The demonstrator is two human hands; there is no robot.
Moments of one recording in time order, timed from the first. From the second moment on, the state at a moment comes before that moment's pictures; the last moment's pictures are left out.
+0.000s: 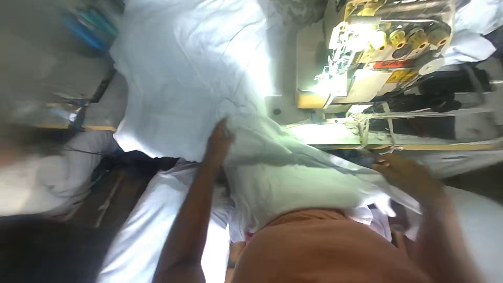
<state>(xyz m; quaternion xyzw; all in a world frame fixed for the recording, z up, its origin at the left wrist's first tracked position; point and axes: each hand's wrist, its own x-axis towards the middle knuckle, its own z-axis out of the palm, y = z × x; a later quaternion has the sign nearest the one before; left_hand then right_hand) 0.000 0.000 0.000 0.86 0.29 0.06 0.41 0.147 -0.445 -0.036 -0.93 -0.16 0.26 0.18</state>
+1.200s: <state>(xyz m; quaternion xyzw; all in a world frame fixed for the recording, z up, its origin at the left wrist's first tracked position) -0.009 -0.029 -0.095 0.95 -0.17 0.20 0.17 0.187 -0.162 -0.013 -0.66 -0.13 0.32 0.67</state>
